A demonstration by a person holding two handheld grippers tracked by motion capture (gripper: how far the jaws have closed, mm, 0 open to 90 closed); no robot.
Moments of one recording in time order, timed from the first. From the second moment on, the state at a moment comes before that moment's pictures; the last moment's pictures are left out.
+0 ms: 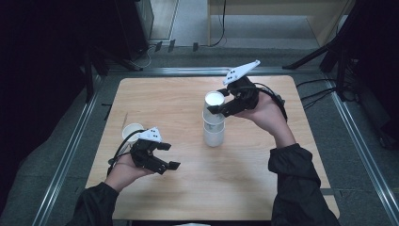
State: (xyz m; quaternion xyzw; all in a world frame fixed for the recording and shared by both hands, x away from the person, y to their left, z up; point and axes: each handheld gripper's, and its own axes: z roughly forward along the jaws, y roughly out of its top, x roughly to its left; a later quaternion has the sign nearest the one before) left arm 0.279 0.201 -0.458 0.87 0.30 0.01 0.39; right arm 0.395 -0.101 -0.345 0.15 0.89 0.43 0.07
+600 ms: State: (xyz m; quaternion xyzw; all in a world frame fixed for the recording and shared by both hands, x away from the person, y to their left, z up) left arm 0.285 0.199 -0.454 0.86 0.30 0.01 0.41; right arm 0.353 -0.110 -0.308 0.13 0.88 0.45 0.07
